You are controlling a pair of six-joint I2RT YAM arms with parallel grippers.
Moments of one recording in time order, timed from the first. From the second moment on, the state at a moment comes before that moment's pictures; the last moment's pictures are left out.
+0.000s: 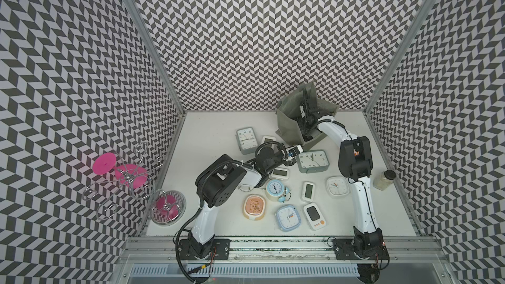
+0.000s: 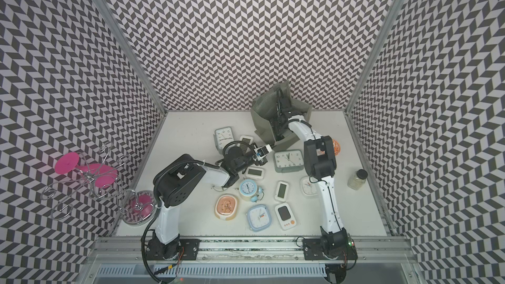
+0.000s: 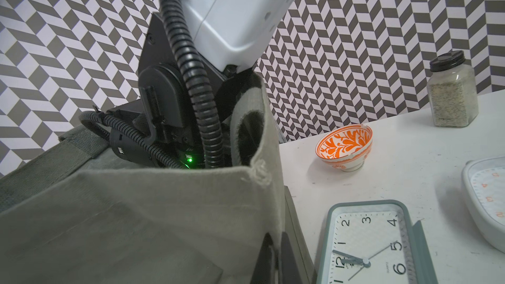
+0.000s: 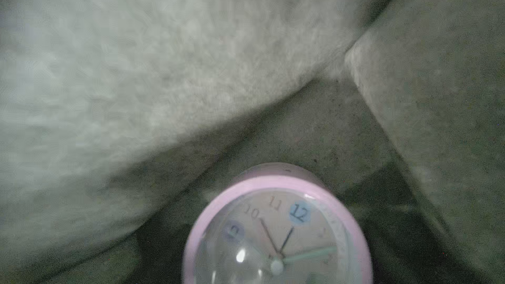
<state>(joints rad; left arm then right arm) -0.75 2.03 0.96 1.18 0.30 0.50 0.28 2.38 2.08 -0.62 0.09 0.05</state>
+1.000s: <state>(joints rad) -0.71 2.03 1.09 1.09 0.22 0.36 0.29 0.99 0.91 -0.43 -0.08 0.23</state>
